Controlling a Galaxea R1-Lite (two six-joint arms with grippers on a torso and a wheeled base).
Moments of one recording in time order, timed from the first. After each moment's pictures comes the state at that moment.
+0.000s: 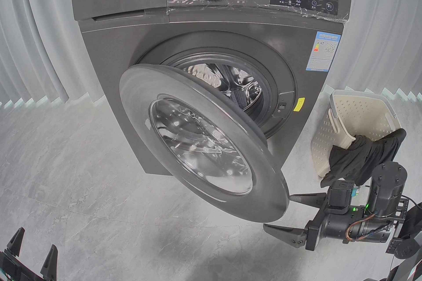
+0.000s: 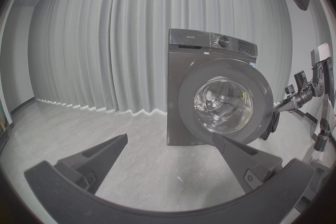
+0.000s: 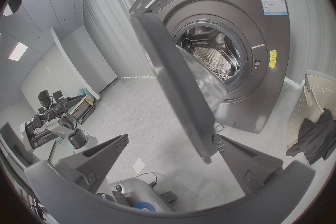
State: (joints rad) left arm 0.00 0.02 -0.02 0.00 -0.02 -0.02; right arm 0.71 1.59 -0.22 -1.05 0.15 0.16
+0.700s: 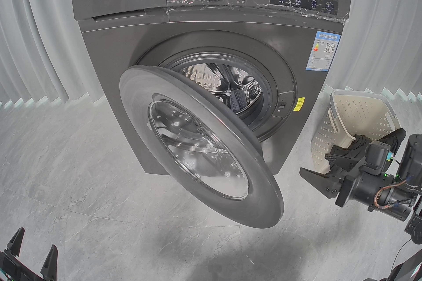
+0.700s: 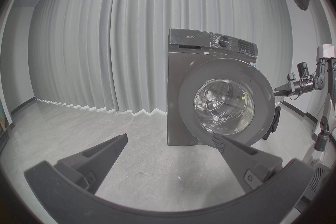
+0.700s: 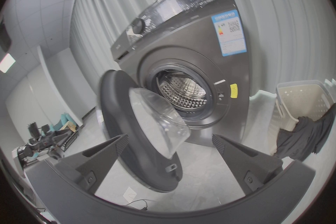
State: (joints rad) left arm 0.00 0.02 -0.02 0.00 -0.02 -0.02; right arm 0.53 1.43 -0.27 -1.01 0.10 0.22
